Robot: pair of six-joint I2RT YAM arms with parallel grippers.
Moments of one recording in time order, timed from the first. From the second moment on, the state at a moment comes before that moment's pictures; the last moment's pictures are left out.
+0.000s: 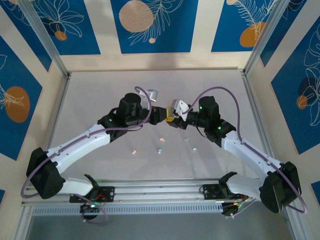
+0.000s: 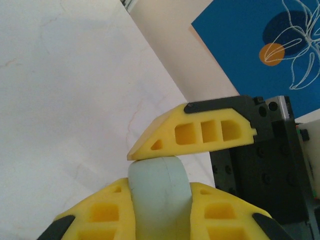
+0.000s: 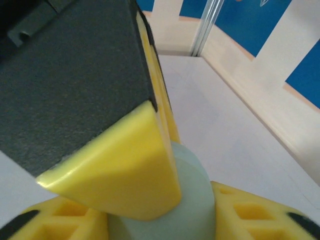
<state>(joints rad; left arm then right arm) -0.77 1.33 1.07 -0.09 0.27 -0.65 0.53 1.12 0.80 0.01 -0.55 -0.46</state>
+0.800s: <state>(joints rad) -0.76 1.31 0.99 0.16 0.31 -0.98 0.39 1.07 0.67 0.30 -0.73 -0.33</state>
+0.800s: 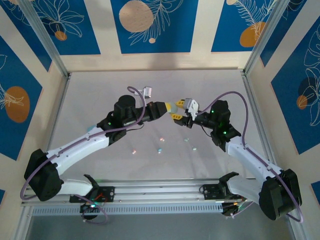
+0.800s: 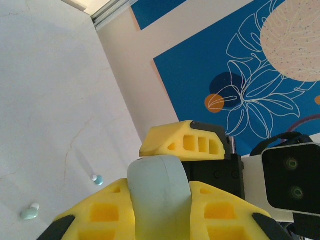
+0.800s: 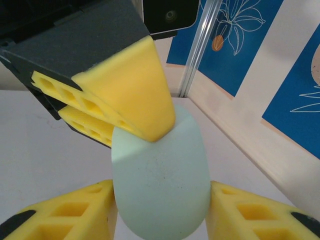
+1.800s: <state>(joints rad) -0.76 1.23 1.01 0.12 0.47 -0.30 0.32 1.19 1.03 -0.17 -1.20 -0.26</state>
